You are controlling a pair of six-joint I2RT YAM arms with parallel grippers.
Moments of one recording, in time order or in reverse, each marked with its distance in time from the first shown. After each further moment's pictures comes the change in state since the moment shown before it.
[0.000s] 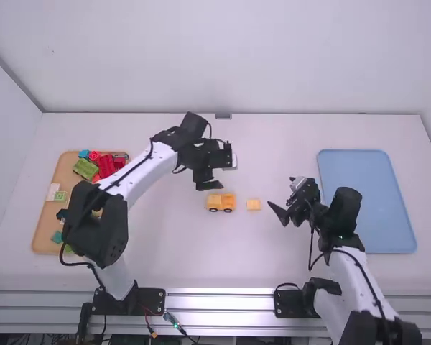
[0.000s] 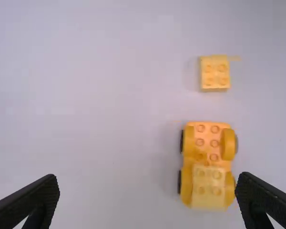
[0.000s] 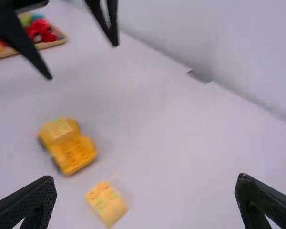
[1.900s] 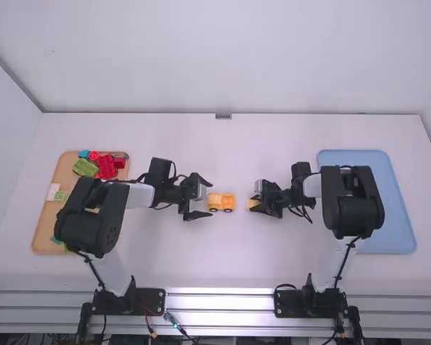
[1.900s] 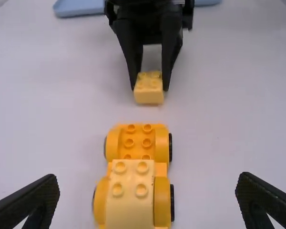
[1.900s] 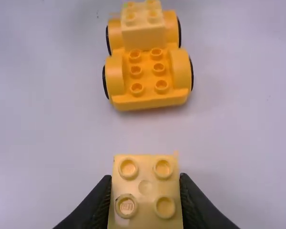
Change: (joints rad) left arm 0.209 0.042 -0.638 0.790 0.560 0.031; right arm 0.193 1.002 0.563 -0.481 -0.114 -0.814
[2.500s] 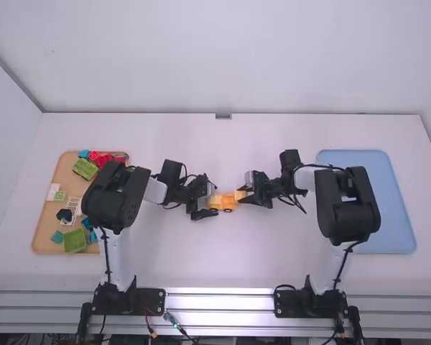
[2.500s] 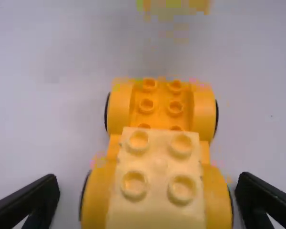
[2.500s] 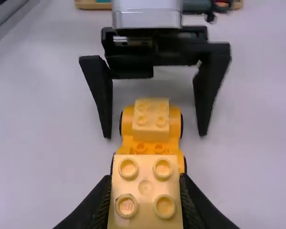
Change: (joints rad) left arm -0.041 0.244 0.100 0.132 -0.074 -0.119; right arm 0.114 -0.051 0.114 -0.097 -0.116 -0.034
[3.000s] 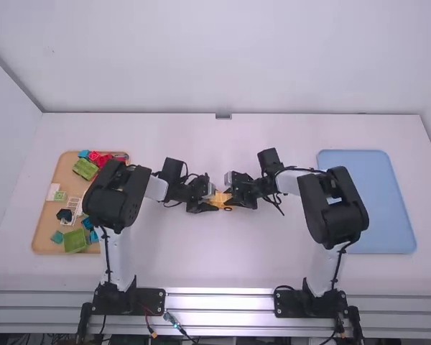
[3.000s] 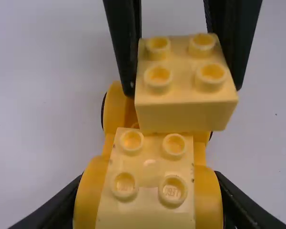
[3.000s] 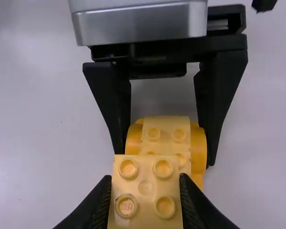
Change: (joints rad) left arm -0.004 0.008 0.034 -0.058 0.002 0.060; right arm 0.158 0.000 0.001 0.158 0.178 0.308
